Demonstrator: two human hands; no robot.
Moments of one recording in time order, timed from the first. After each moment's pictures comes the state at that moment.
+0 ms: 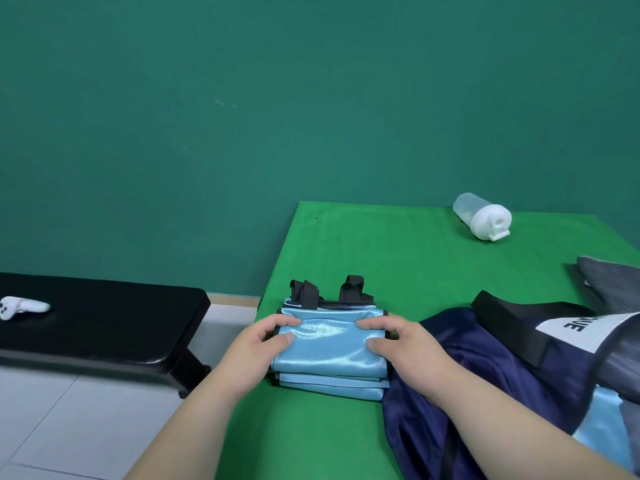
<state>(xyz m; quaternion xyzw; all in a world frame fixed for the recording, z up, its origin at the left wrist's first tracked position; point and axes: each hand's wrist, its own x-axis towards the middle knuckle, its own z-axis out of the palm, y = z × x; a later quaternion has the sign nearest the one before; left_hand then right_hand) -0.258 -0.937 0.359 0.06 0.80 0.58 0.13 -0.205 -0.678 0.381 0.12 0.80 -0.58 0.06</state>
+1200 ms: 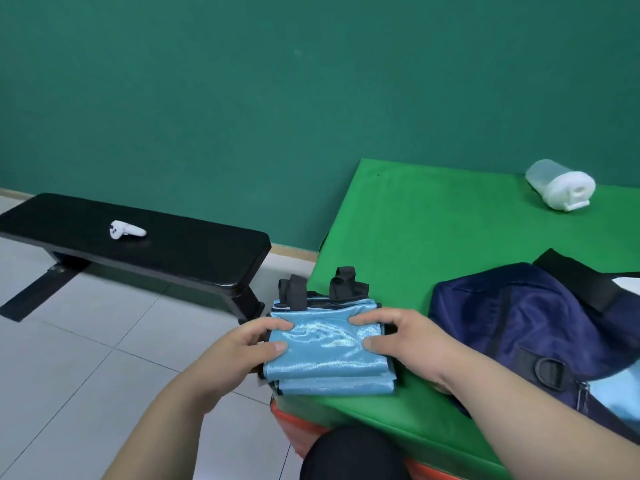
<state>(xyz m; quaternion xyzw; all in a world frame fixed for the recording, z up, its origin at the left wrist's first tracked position) -0.120 -1.051 0.371 -0.05 0.76 0.61 0.22 -0.145 -0.759 0.373 -0.01 0.83 -0.51 0.23</state>
